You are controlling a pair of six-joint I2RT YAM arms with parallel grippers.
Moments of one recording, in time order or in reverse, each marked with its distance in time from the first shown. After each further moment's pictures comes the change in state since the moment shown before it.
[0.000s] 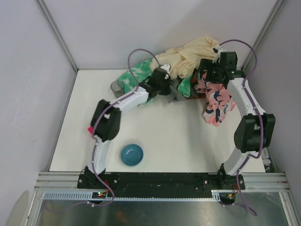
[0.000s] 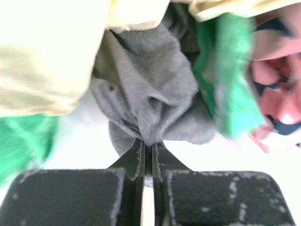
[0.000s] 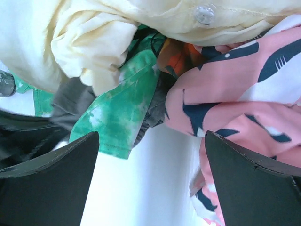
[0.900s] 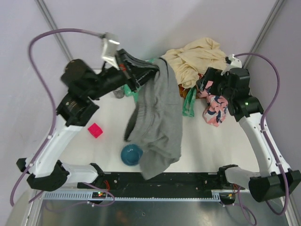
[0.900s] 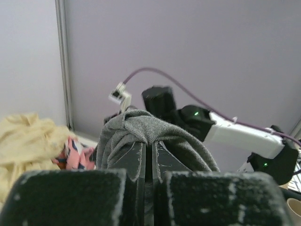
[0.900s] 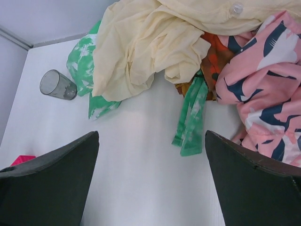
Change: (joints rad) left arm -0.124 -0.998 -0.017 0.039 0.426 0.072; right arm 0.151 -0.586 -0.324 0.008 0.181 0.187
